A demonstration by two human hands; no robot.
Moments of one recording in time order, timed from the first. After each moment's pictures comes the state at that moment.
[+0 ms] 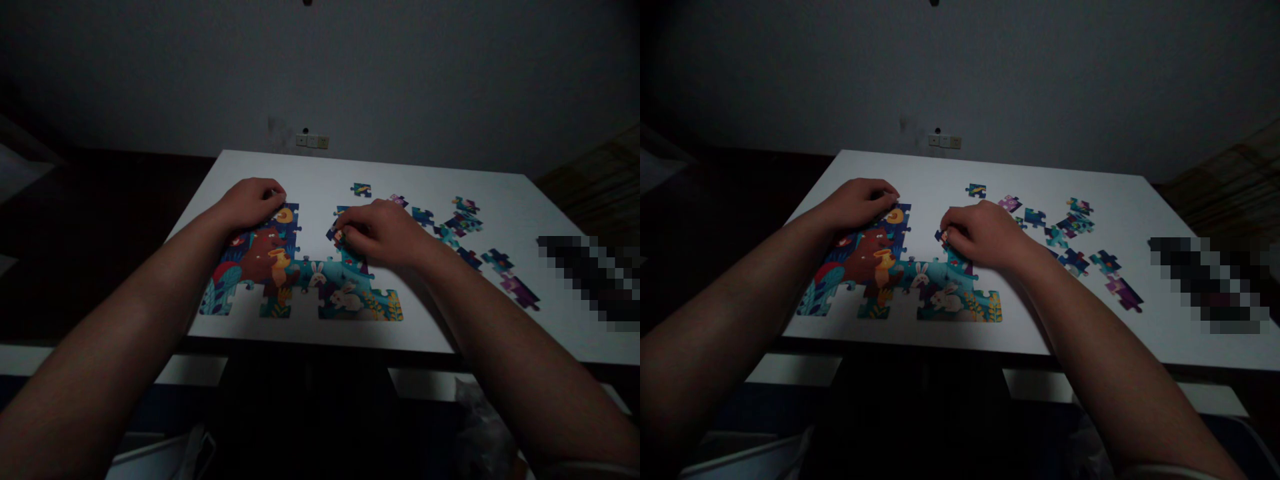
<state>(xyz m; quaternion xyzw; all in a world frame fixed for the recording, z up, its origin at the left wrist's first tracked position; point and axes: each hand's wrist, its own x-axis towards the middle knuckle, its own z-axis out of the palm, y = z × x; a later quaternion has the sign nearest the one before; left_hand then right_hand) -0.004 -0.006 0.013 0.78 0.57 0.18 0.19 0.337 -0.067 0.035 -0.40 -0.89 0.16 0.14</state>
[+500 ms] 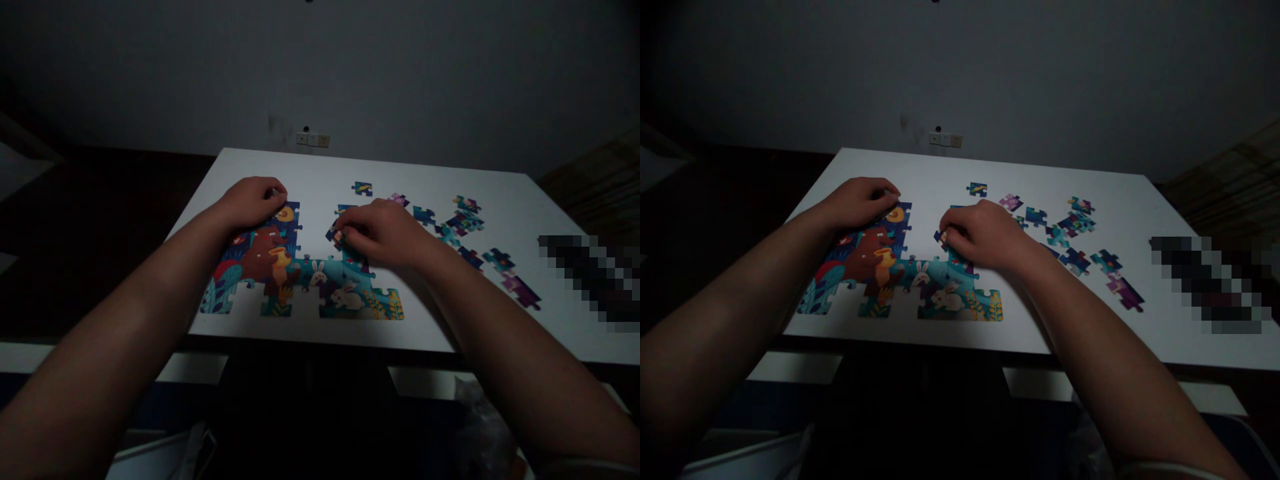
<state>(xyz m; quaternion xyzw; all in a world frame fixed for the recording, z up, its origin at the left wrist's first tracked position) -0.002 -0.008 0.015 0.78 0.57 0.17 0.19 0.335 -0.069 0.036 -0.39 -0.90 0.15 0.13</state>
